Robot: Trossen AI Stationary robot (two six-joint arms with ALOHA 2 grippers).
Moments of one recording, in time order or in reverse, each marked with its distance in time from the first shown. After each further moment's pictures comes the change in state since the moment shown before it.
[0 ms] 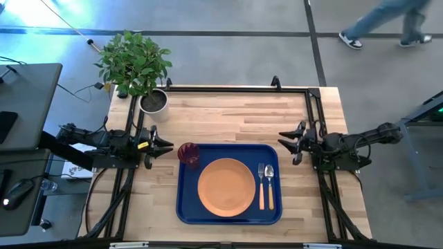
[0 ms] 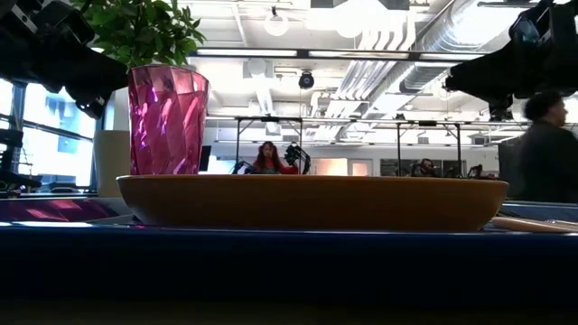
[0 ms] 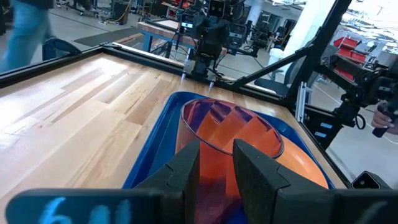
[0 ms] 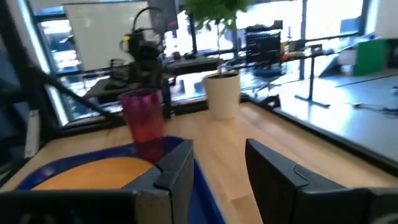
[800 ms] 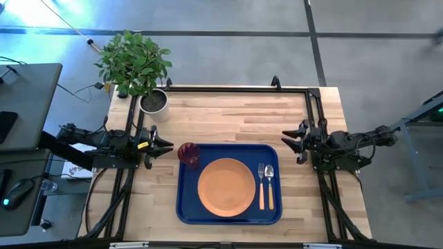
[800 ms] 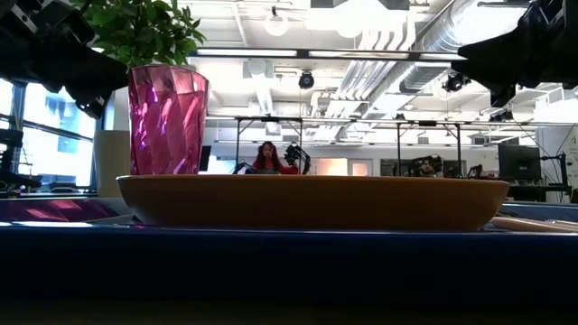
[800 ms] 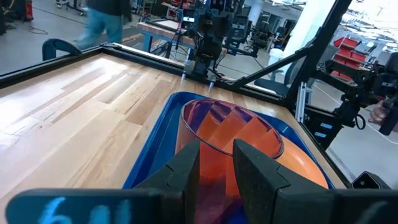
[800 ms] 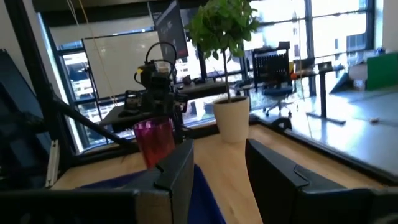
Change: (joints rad) left arm 0.000 0.000 0.000 0.000 0.000 0.000; right arm 0.000 -0.135 0.004 -0.007 -0.024 -0.014
